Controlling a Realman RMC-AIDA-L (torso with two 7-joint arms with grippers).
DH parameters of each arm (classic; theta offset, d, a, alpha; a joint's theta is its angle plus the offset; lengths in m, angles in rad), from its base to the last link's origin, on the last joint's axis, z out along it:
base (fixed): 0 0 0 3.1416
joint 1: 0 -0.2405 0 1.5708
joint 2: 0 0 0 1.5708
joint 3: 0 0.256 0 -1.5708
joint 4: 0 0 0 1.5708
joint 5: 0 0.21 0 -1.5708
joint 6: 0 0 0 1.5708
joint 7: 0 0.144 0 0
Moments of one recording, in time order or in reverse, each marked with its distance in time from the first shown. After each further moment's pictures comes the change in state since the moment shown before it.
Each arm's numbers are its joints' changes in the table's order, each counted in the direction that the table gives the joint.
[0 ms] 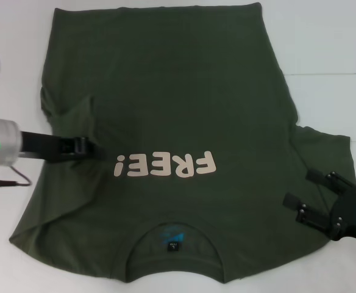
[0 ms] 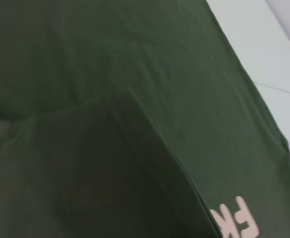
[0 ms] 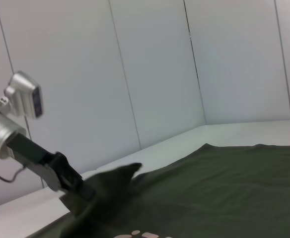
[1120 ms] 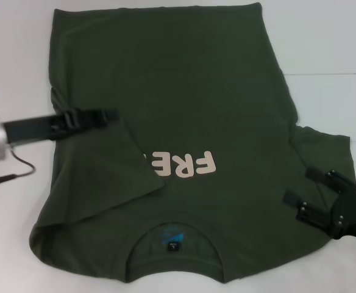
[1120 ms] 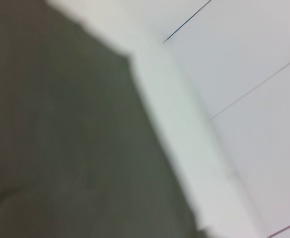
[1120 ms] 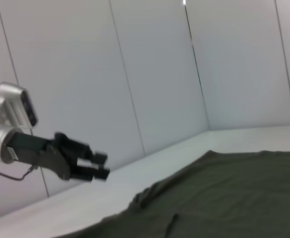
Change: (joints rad) left arm -0.107 0.030 -0.022 -0.104 -0.409 0.044 0.182; right arm 0.000 -0.001 0.001 0.012 0.011 -0.024 0.007
